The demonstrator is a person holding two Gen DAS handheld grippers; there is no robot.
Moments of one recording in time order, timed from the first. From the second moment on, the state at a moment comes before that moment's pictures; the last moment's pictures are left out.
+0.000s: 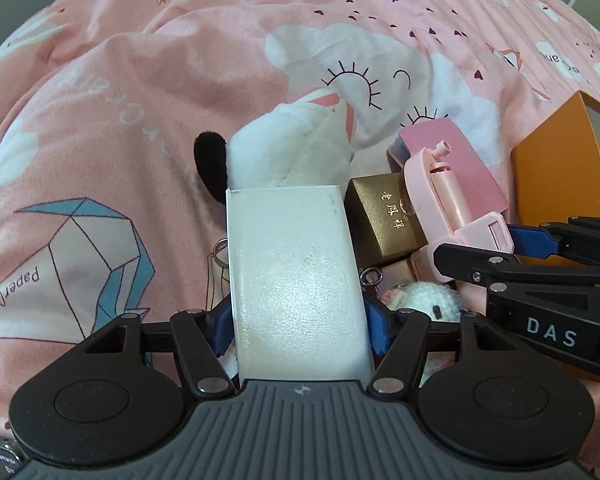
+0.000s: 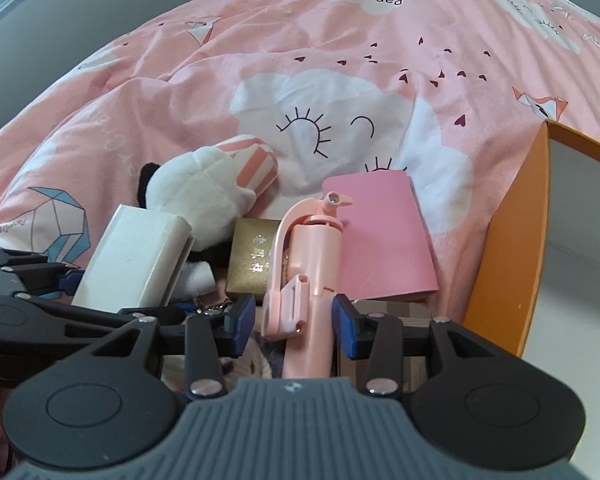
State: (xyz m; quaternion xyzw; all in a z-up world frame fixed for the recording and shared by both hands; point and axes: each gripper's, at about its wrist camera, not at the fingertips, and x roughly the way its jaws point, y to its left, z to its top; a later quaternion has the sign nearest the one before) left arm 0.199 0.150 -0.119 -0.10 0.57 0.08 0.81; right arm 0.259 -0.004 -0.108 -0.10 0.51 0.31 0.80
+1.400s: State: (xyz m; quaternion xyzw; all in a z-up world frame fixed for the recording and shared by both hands) left arm 0.192 0.056 0.033 -0.08 0.40 -0.08 0.91; right arm 0.203 -0.136 0.047 -0.01 0.31 0.28 0.91
